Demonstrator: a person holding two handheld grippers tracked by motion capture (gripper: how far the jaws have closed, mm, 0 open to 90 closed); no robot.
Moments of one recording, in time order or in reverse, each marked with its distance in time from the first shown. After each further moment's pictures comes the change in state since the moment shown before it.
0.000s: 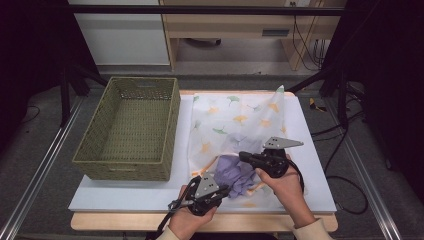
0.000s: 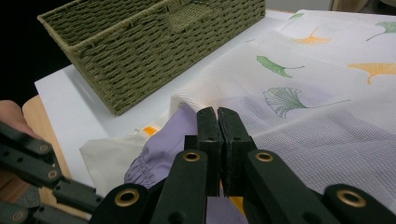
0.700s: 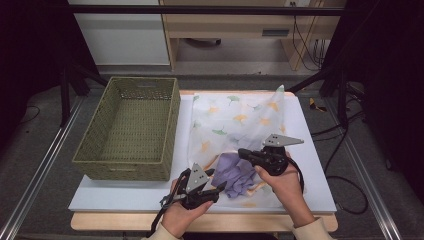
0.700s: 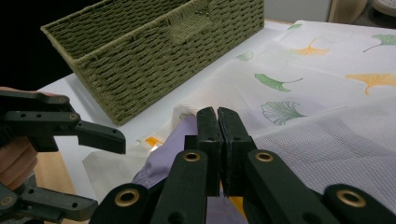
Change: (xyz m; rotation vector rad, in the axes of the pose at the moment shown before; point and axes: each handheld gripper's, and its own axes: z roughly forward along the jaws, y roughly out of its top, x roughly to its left) left arm 0.019 0.008 -0.016 -0.078 0.124 -0.023; right arm 0.003 0.008 -0.001 -0.026 -0.003 -0.004
